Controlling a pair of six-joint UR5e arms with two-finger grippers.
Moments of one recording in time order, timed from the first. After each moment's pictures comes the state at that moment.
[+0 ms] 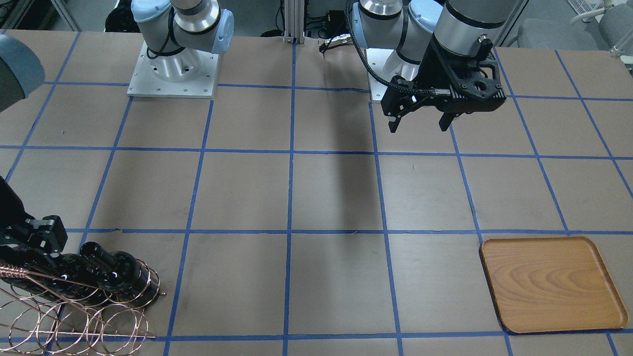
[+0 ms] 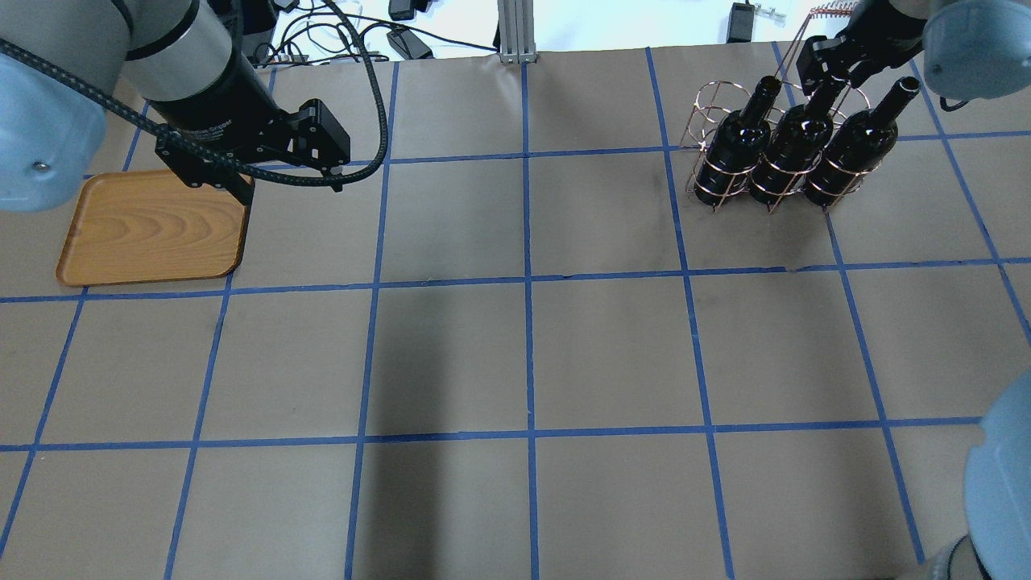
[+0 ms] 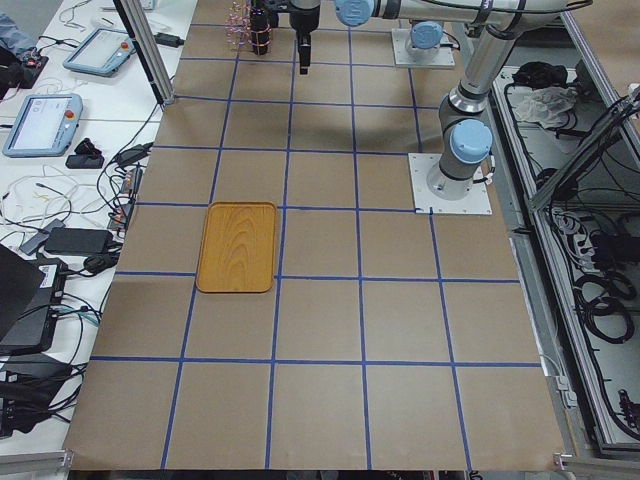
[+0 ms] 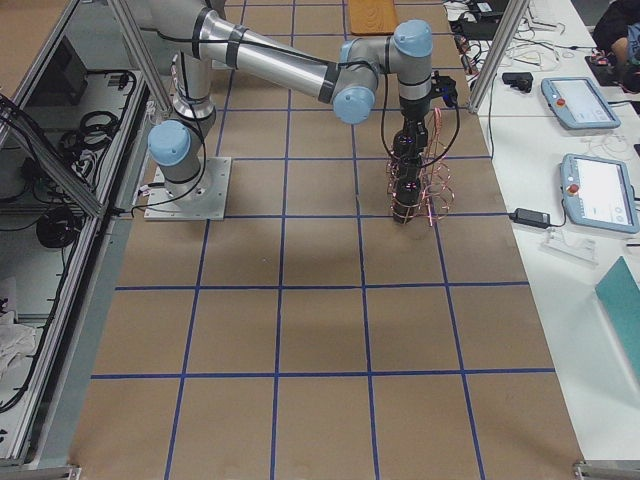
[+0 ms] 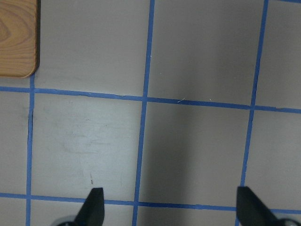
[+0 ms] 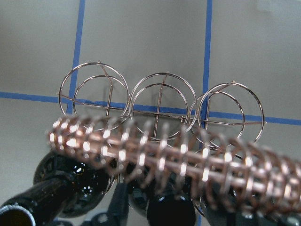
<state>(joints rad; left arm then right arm) -1.60 -1.55 -1.58 -1.52 1.54 -0.13 1.32 -1.24 1.49 -2.09 -1.52 -0.35</state>
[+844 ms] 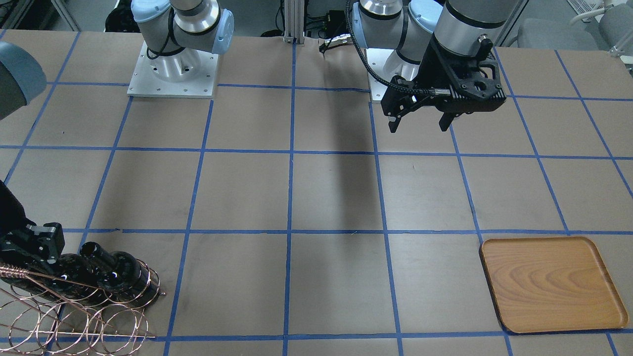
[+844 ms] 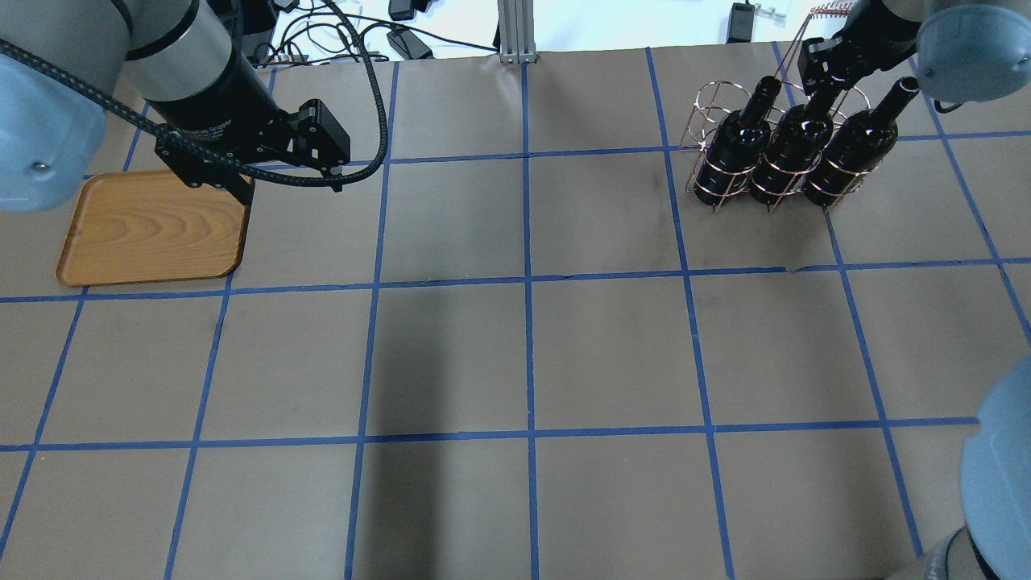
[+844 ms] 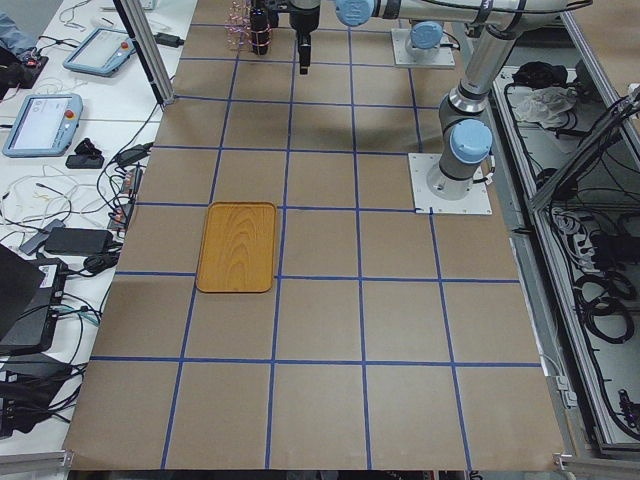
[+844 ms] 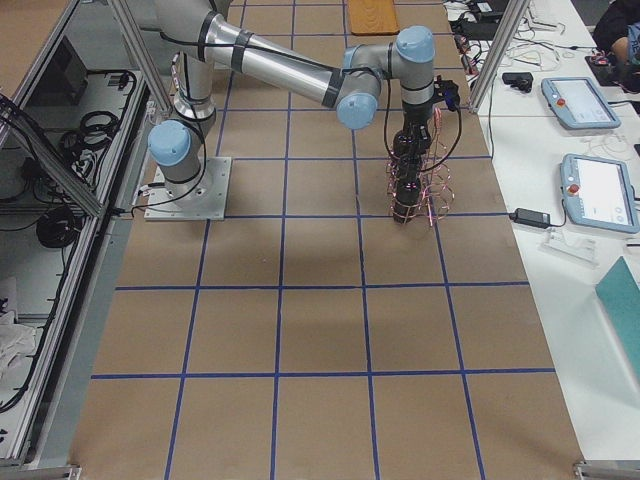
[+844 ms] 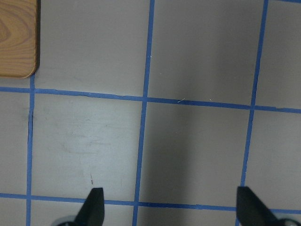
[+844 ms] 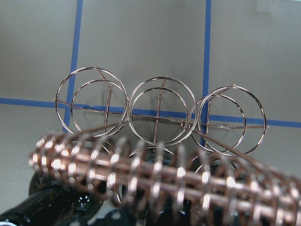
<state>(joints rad) -1.60 -1.55 -1.58 -1.52 1.54 -0.13 1.32 -1.23 1.49 -2.11 -1.51 -0.34</state>
